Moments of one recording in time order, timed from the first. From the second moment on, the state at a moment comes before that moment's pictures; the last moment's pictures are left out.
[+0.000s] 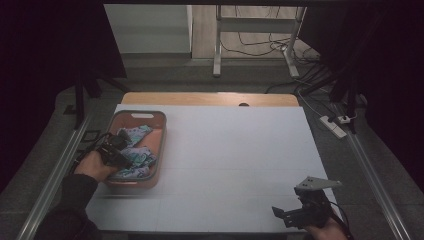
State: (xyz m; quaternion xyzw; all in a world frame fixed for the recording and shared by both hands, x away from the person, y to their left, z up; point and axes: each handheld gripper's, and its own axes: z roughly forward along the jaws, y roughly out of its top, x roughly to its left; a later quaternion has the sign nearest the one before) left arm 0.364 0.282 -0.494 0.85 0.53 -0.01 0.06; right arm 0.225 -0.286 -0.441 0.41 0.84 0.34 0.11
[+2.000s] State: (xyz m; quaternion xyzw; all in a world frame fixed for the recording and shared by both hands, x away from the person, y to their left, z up) left arm 0.352 0.267 -0.343 0.80 0.43 0.09 0.40; right arm 0.225 -0.285 -0.441 0.41 0.84 0.33 0.12
